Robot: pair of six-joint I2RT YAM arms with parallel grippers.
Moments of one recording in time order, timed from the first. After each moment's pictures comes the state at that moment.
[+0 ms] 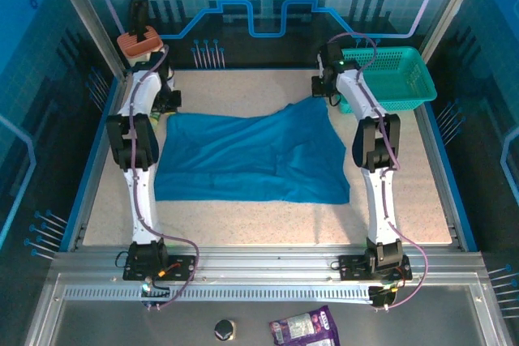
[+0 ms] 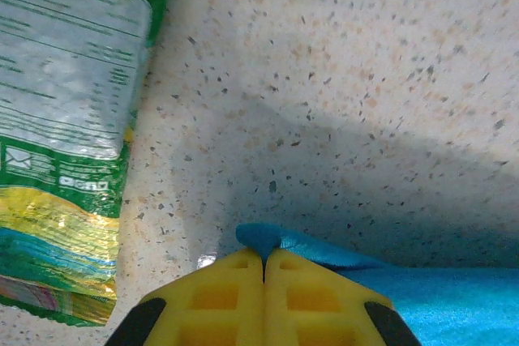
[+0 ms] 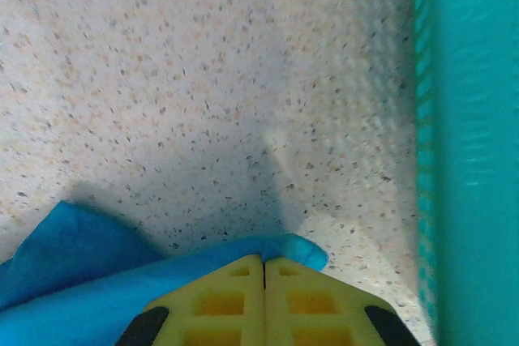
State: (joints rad) left arm 0.13 2.40 2.22 -1.17 -0.02 -0.12; right arm 0.17 2.43 2.32 -0.94 0.06 0.13
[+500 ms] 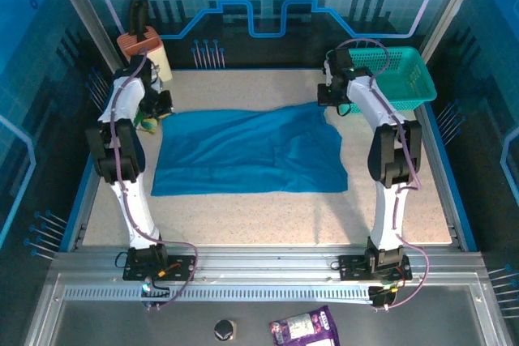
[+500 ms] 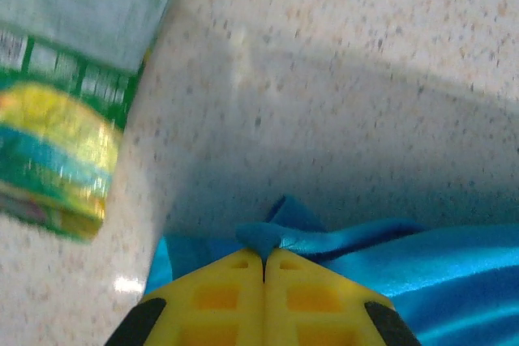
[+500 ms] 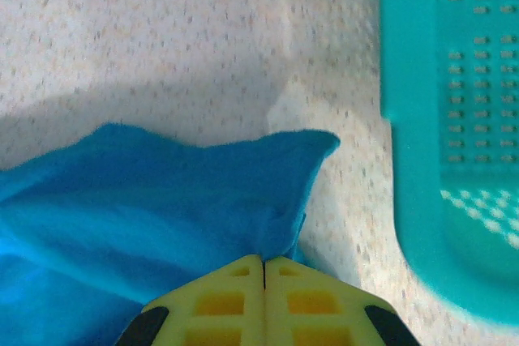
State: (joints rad) left arm 0.21 2.13 1.87 -1.02 0.17 -0.22; right arm 0.18 2.08 1.87 -0.87 0.01 0.15
